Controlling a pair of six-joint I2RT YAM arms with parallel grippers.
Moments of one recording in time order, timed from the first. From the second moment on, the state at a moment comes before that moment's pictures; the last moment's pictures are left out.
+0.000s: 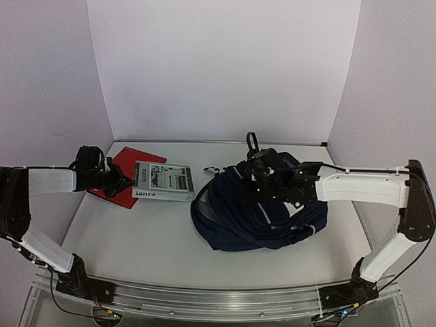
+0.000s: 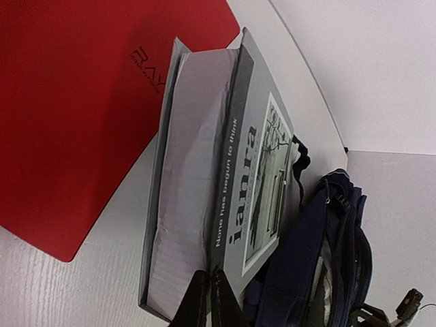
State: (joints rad) left arm -0.08 1.43 0.74 -0.05 0.50 -0.83; right arm 0.96 1.60 1.17 -0.37 0.34 0.66
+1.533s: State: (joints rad) left arm -0.02 1.59 0.66 -0.02 0.63 -0.85; right arm 0.83 2.54 2.15 -0.35 -0.18 0.54
